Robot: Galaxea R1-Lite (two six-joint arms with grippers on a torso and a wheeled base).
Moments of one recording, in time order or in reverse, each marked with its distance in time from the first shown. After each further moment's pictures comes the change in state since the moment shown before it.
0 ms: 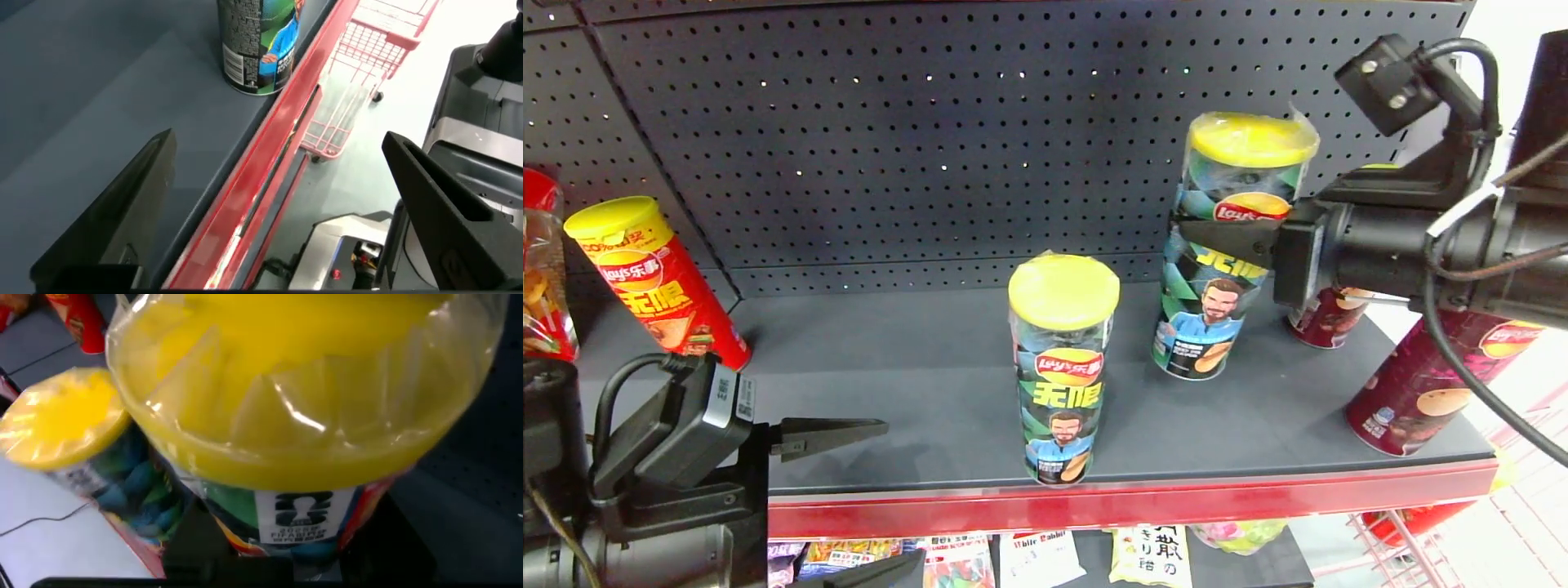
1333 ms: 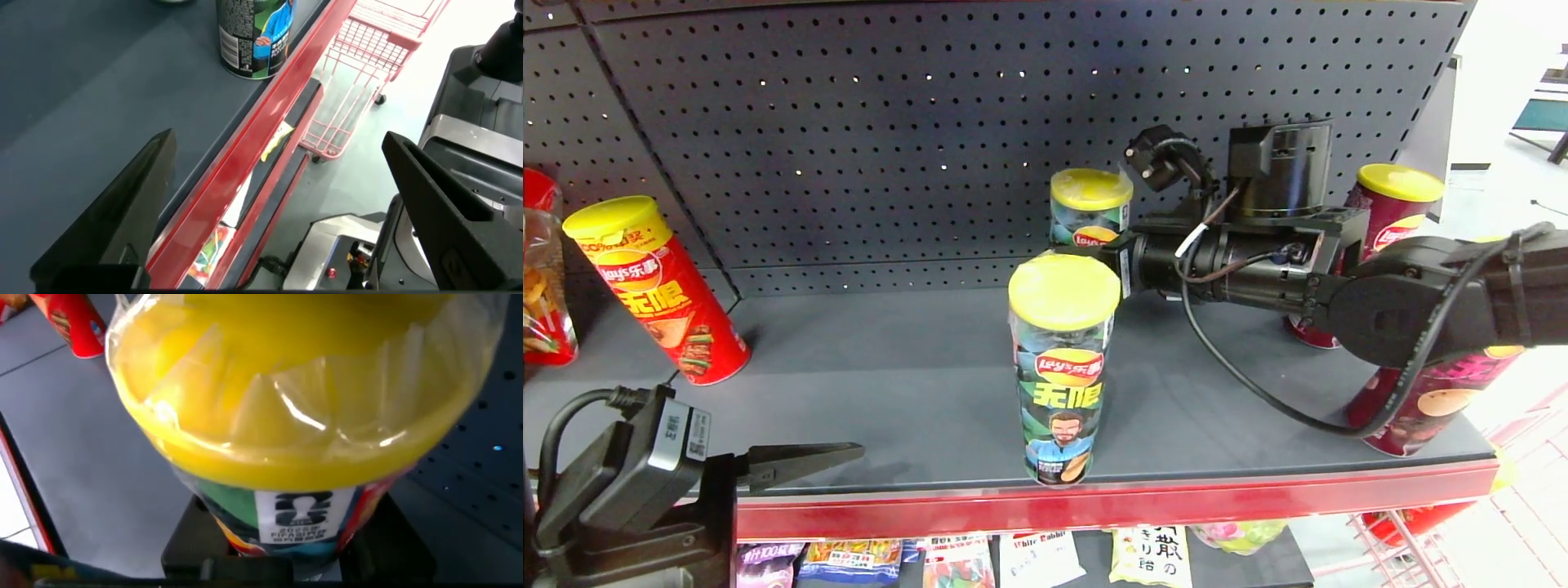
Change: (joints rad) left arm 0.000 -0.090 0.064 0.007 0.026 -0.031; right arm 0.022 0.406 -0.208 -0.173 0.089 0.019
